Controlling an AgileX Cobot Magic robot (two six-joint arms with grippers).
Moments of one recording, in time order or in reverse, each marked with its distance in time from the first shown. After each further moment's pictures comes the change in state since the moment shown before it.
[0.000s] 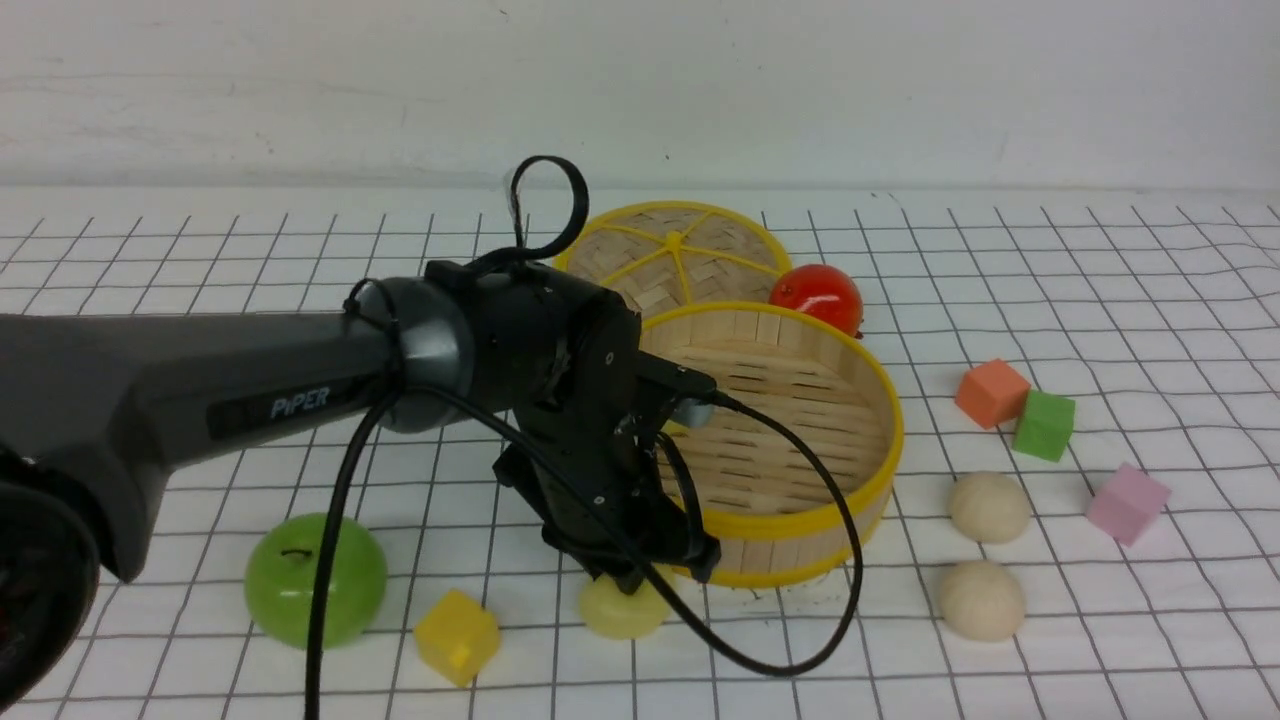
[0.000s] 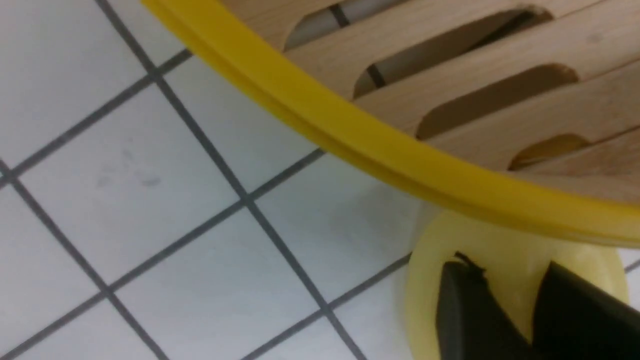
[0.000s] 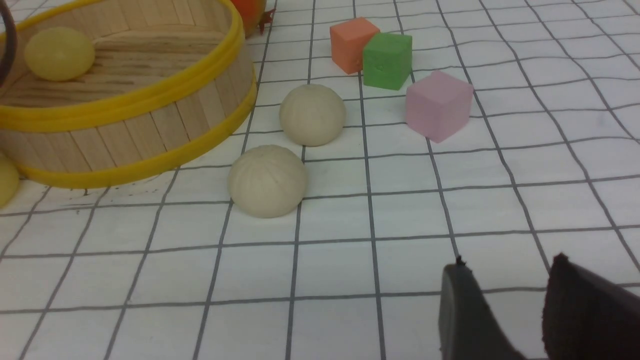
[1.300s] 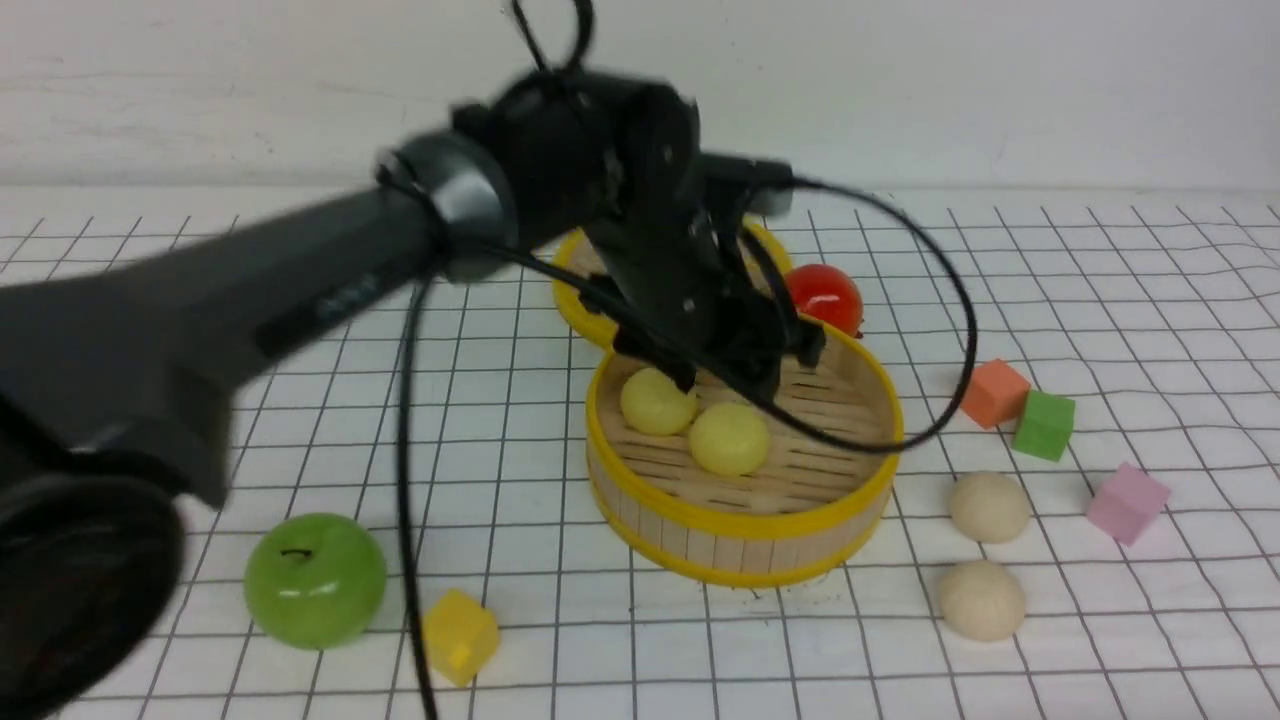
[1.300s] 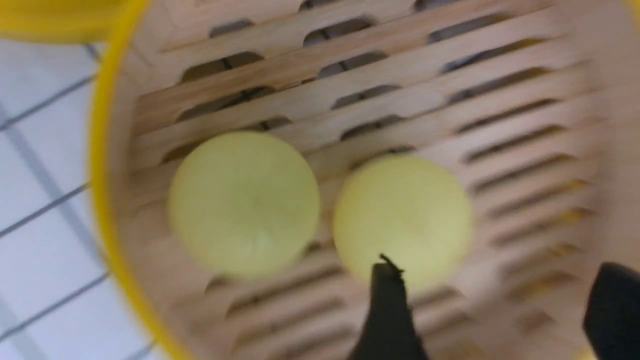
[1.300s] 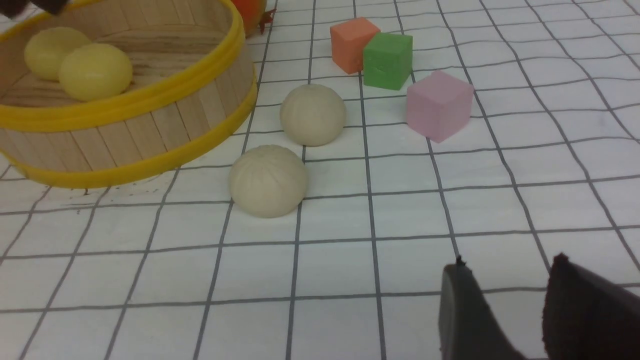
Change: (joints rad) right arm 0.000 0.000 0.000 0.000 0.000 0.000; left arm 0.003 0.052 -0.491 -0.061 0.150 -0.046
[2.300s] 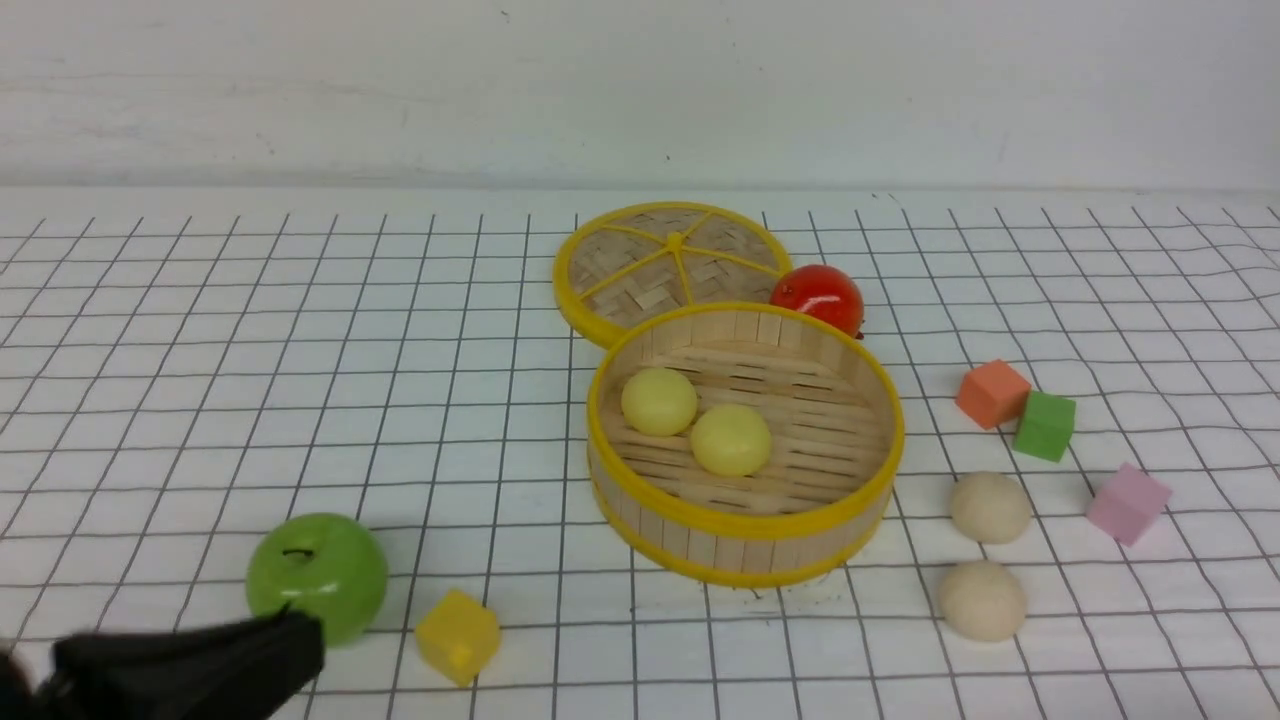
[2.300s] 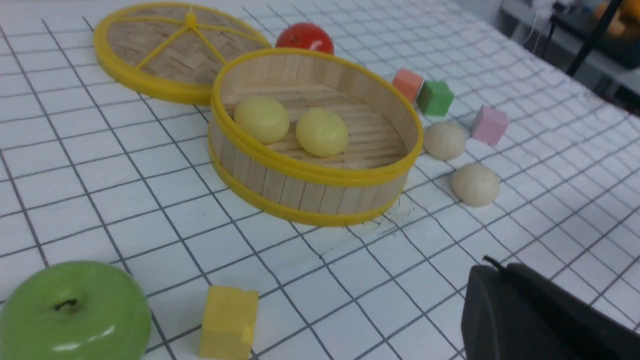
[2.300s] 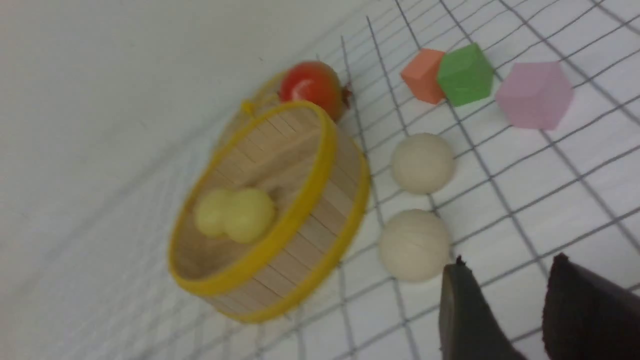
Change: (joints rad) right arm 0.000 0.000 0.010 0.452 -0.126 0.242; left arm 0.000 -1.655 1.650 -0.220 -0.789 0.176
